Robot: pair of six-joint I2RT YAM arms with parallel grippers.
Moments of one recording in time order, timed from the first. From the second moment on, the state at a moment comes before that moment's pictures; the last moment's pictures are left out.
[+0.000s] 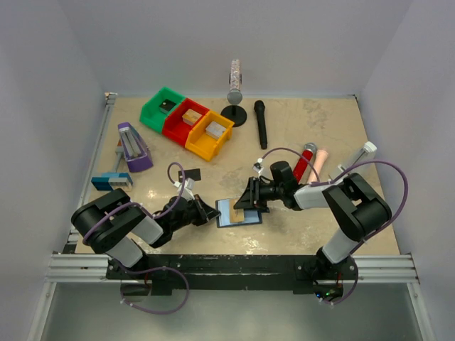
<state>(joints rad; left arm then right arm) -0.76 1.57 0.12 1.01 0.07 -1.05 0.53 1.65 0.55 0.40 -0.78 0.86</state>
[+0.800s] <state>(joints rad) -0.76 1.57 0.12 1.01 0.07 -1.05 0.51 1.63 0.55 0.35 -0.78 0.82</state>
